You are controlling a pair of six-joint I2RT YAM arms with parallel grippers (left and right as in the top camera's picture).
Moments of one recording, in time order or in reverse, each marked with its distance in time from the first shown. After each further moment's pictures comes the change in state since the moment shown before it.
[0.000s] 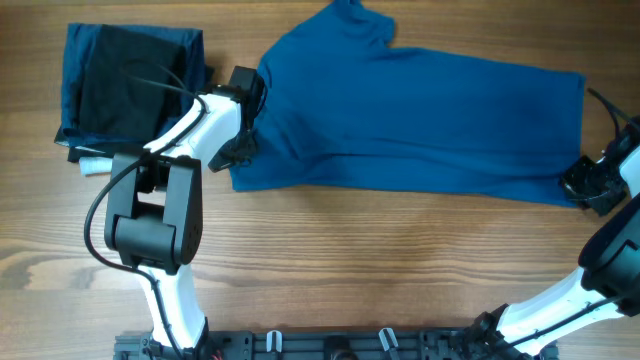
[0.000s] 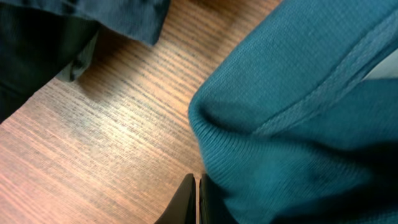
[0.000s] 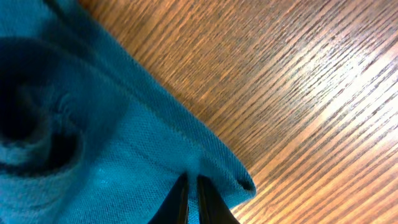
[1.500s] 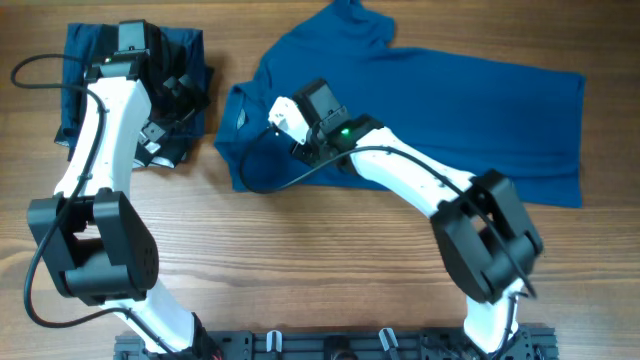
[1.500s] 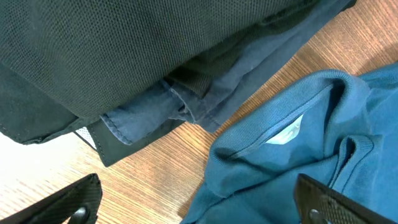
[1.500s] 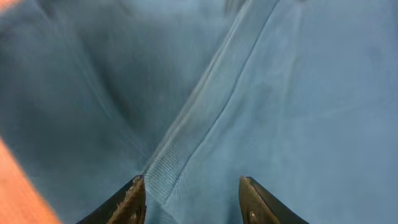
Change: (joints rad) left arm 0.304 -0.179 0.168 -0.087 0.319 0.054; right arm 1.321 0.098 0.168 0.378 -0.065 -0.663
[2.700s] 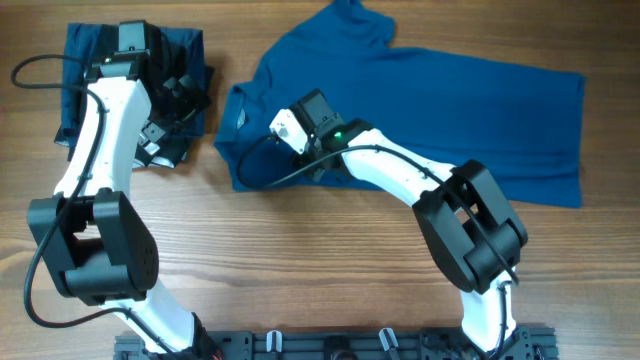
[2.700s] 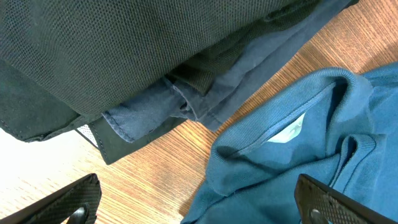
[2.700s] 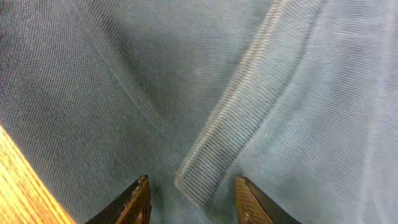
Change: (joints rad) left arm 0.000 0.000 0.000 -0.007 0.000 0.000; right arm 0.014 0.060 0.000 -0.026 -0.072 0.112
